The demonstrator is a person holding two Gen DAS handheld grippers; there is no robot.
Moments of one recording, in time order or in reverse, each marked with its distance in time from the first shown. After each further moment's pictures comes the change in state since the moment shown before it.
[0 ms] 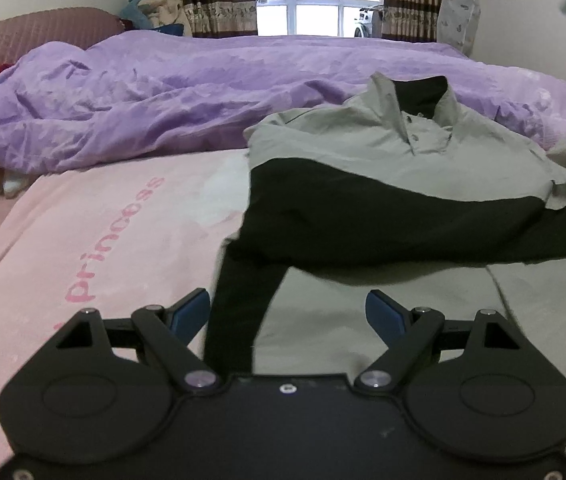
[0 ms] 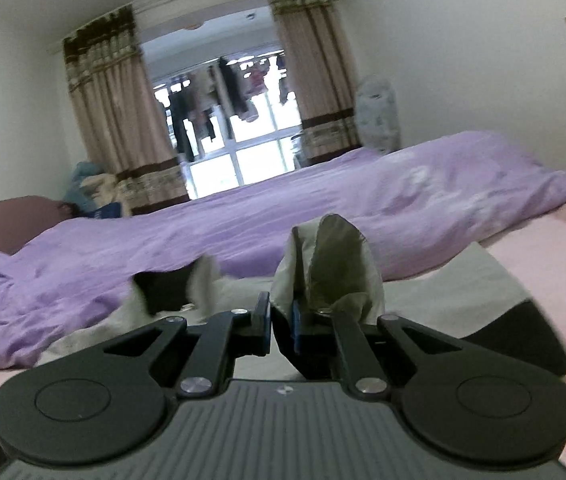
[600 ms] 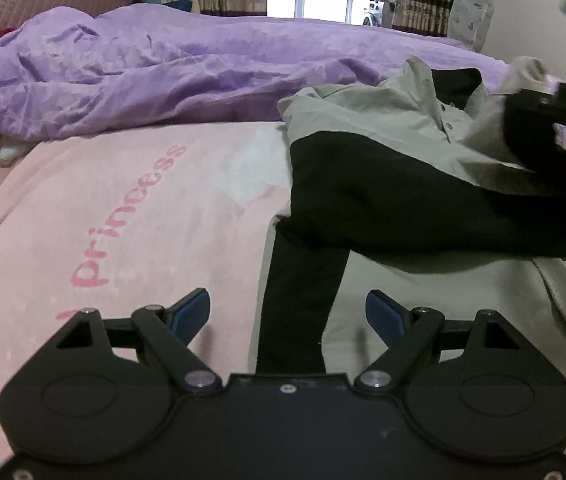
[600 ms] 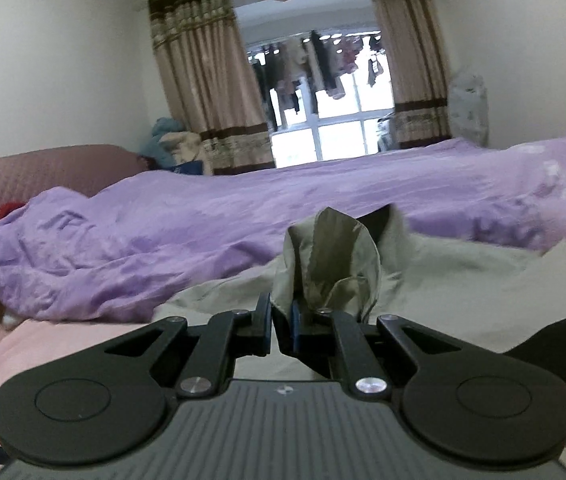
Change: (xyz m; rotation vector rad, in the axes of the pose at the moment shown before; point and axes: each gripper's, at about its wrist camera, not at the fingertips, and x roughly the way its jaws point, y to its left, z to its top) left arm 0.037 0.042 -0.005 -0.054 0.049 -0.031; right arm 0.026 0.157 -0.044 -0.134 0.071 0.191
